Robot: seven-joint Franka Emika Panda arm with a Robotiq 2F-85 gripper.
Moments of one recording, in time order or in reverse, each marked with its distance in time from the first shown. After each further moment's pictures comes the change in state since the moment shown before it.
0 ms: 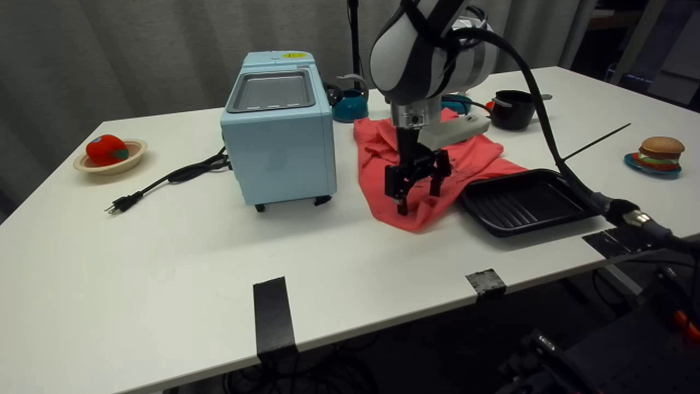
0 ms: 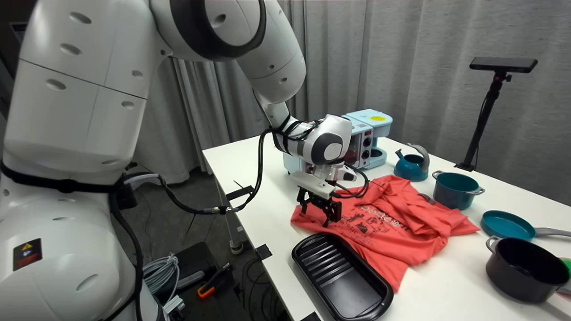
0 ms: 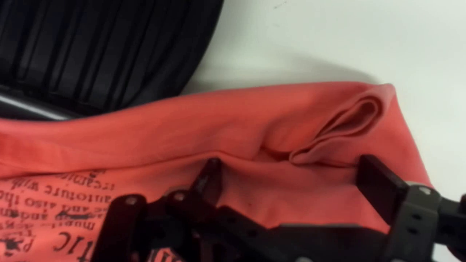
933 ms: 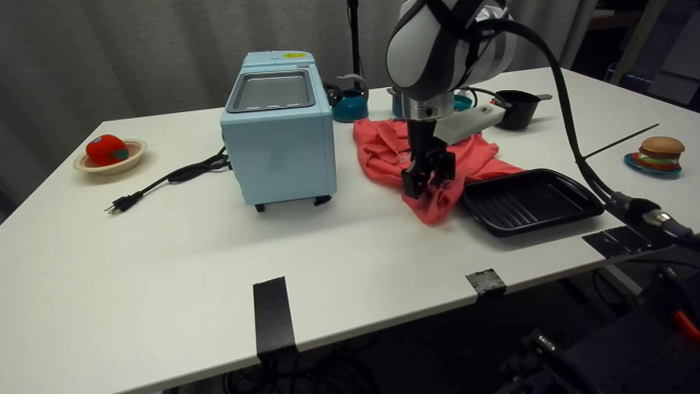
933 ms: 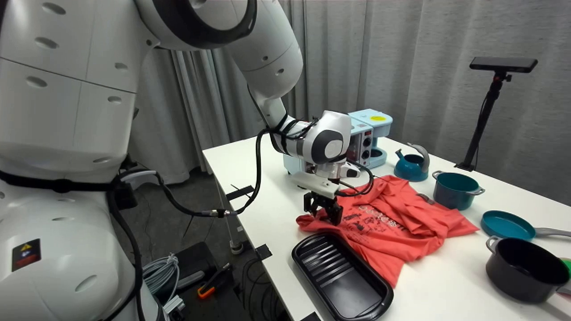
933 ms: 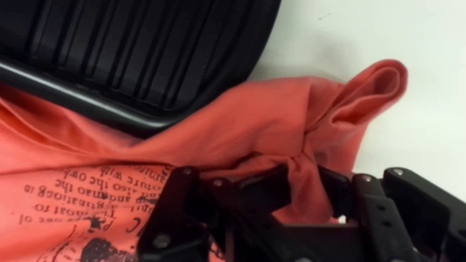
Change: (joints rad) arm -0.008 -0.068 -0.019 -0.070 -0.067 0.055 -0.016
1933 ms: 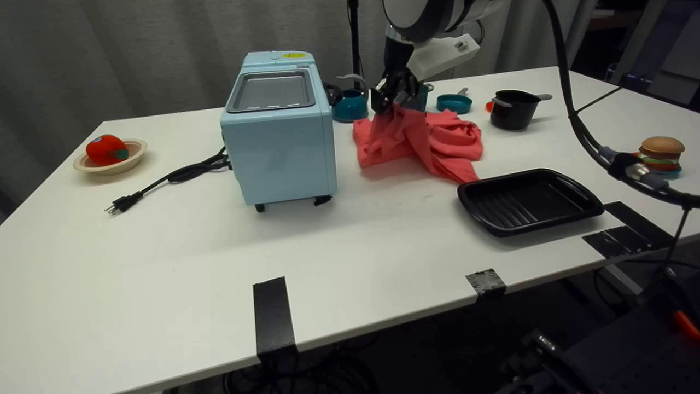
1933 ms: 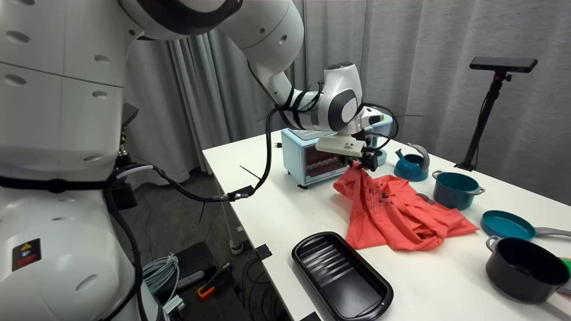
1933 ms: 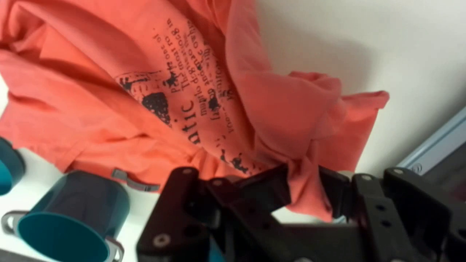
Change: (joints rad) arm 0.005 -0.063 -0.031 0.143 -0.131 0.297 0.092
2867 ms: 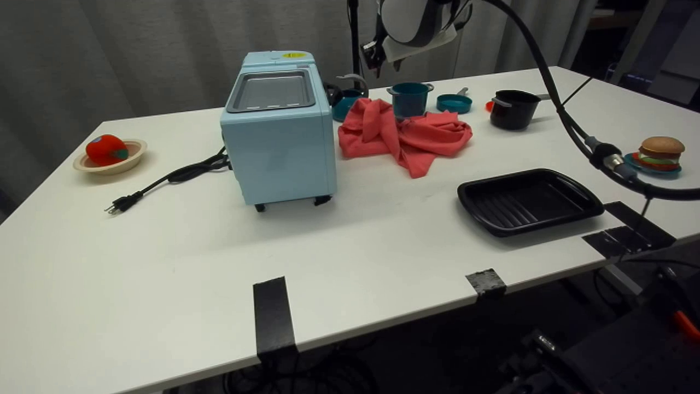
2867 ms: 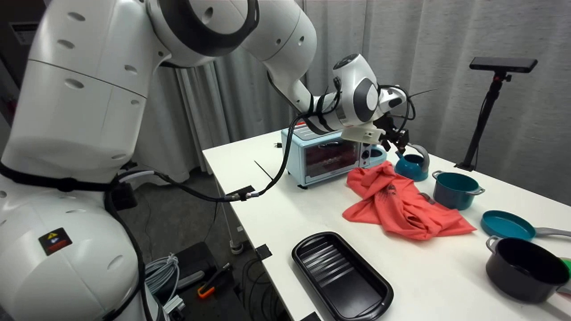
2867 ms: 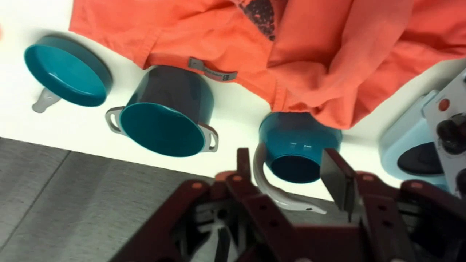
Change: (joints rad) arm 0.204 0.166 -0.308 0.254 -0.162 0.167 0.401
